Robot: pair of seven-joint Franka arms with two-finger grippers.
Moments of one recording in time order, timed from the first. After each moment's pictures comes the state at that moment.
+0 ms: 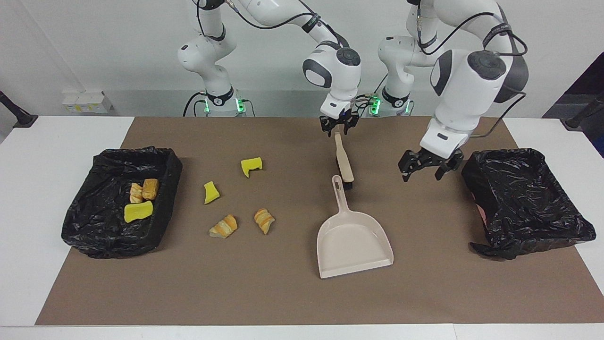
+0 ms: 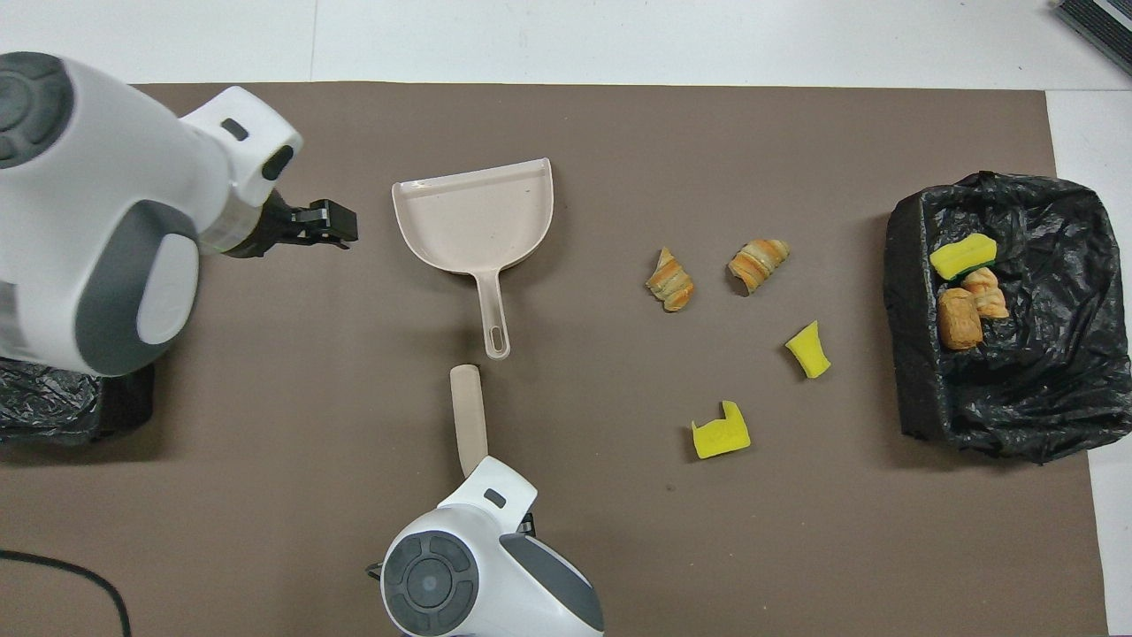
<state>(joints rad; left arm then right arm) -0.26 0.22 -0.05 -1.62 -0.01 1.93 -0.32 0.83 0.24 0.15 -1.97 0.04 2.20 0.80</state>
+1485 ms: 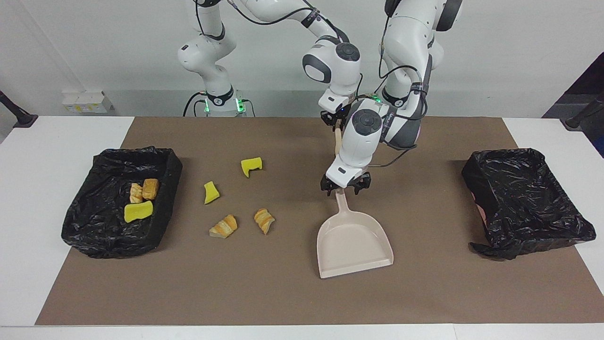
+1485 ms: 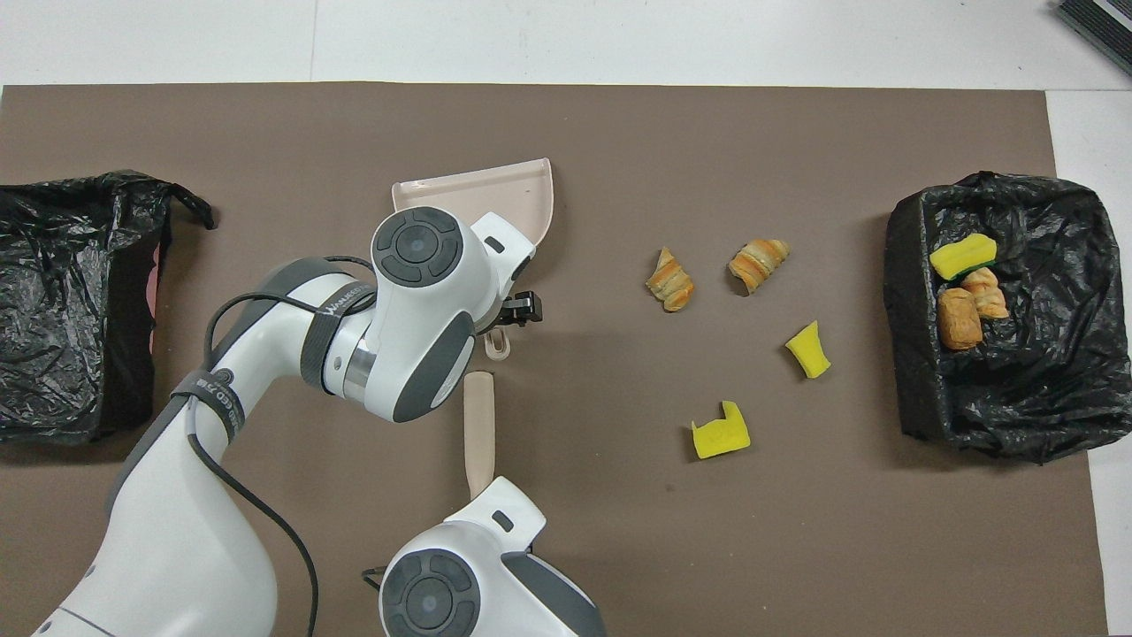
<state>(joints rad) -0.50 0.38 -0.06 -1.77 -0.05 2.16 -0.54 0.84 0.19 0.15 -2.00 0.07 2.16 0.96</state>
